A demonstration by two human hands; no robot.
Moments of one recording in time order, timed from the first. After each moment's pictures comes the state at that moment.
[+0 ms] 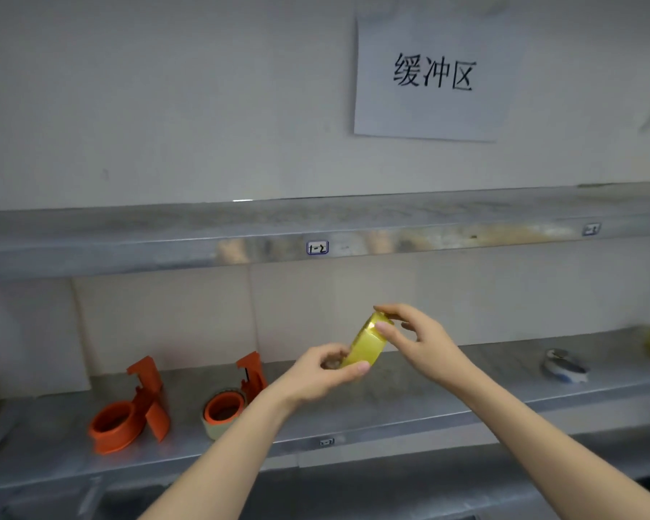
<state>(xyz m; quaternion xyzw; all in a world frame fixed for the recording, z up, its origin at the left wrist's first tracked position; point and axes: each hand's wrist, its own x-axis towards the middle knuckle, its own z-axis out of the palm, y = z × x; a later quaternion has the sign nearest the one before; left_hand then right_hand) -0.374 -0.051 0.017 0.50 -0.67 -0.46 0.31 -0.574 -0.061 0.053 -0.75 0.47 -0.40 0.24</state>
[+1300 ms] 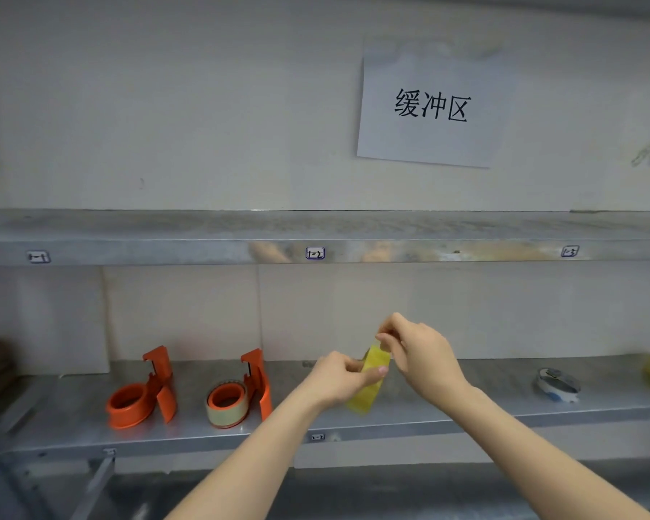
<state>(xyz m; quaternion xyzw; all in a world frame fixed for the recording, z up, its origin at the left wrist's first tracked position) -0.430 -0.007 0.044 0.60 -0.64 -0.38 0.29 -0.584 -0.018 0.075 -0.80 0.49 -0.35 -0.03</state>
